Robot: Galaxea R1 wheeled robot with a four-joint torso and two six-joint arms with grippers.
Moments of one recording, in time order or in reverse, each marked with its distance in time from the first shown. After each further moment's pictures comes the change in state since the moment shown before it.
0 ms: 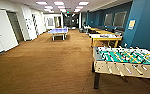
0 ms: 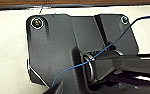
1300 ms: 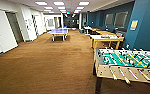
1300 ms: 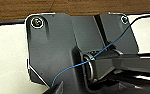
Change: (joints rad) left arm 0.003 0.000 -0.001 -0.001 0.001 0.000; right arm -0.002 0.002 -0.001 -0.001 0.000 -0.001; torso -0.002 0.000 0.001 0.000
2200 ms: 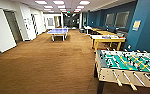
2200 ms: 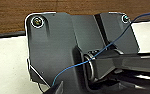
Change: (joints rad) left arm -0.003 -0.003 -0.001 0.000 -0.002 0.000; right arm 0.000 0.005 -0.001 0.000 0.001 0.000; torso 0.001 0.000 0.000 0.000
